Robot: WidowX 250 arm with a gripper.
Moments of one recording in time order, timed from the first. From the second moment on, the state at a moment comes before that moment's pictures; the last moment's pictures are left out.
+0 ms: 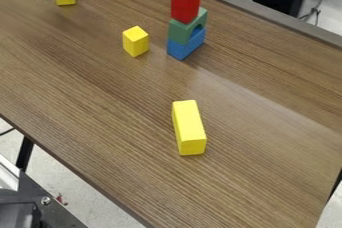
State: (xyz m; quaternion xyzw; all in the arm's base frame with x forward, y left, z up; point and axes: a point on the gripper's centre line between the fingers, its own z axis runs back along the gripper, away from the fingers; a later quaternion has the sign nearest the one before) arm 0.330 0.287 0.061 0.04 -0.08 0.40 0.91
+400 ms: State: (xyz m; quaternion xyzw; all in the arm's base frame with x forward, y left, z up) arm 0.330 0.317 0.050 0.06 -0.10 0.41 0.90
